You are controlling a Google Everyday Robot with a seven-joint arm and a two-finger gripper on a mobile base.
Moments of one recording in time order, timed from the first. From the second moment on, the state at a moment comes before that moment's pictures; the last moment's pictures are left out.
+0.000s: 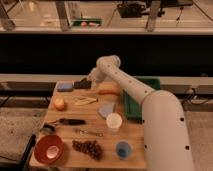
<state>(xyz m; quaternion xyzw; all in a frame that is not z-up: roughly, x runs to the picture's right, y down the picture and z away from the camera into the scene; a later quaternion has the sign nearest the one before) -0.091 -0.053 0.941 -0.13 -0.26 -0.14 0.95</state>
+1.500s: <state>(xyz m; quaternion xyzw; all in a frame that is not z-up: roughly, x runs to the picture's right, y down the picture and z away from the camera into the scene) -0.076 -0.087 0.974 -0.10 -0.24 -0.15 0.95</state>
